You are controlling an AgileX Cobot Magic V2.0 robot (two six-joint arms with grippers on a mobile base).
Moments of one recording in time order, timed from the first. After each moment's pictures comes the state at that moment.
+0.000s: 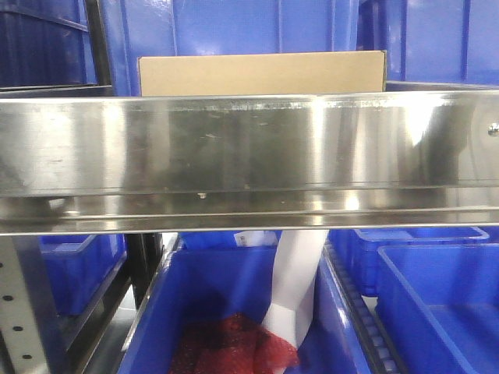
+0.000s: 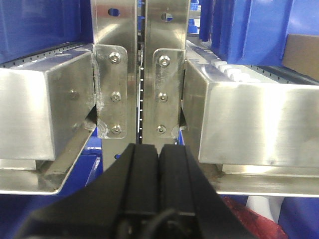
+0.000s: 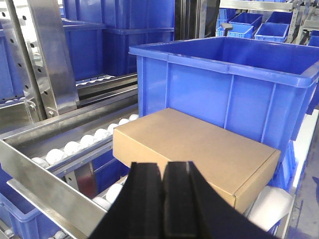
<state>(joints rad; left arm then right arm) -0.05 -0.01 0.03 -0.08 0.12 0.05 0.55 0.69 -0.70 0.24 0.19 -0.16</state>
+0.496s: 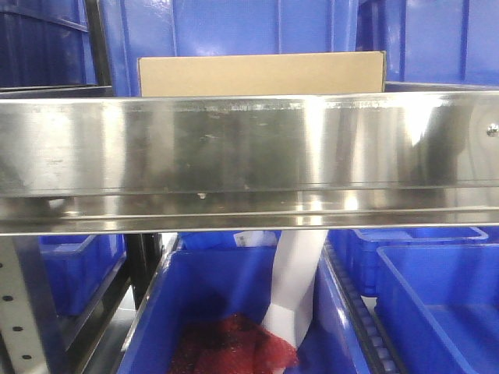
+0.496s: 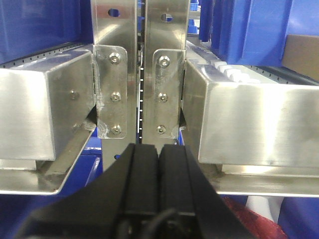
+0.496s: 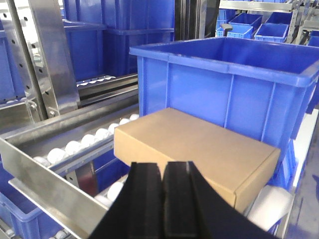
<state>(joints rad) -0.05 -0.01 0.03 -0.08 0.12 0.05 0.55 0.67 -0.68 0.24 0.19 -0.15</state>
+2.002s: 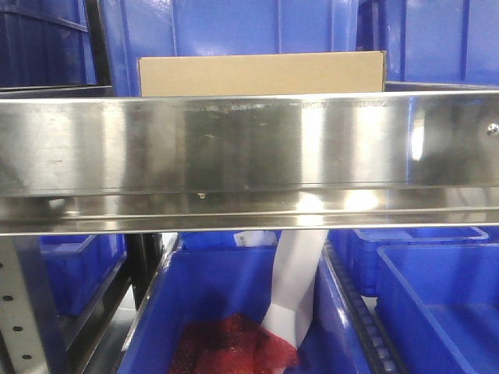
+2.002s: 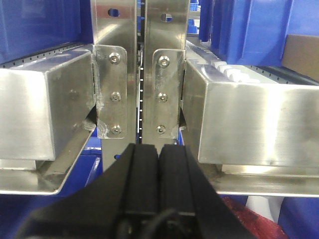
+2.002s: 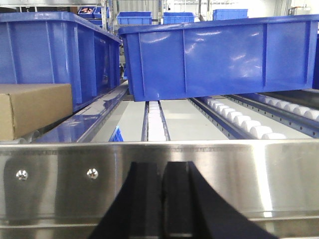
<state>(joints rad) -0.05 -0.01 0.03 -0.08 0.12 0.05 -0.05 -0.01 0.03 0.05 -0.01 0.02</state>
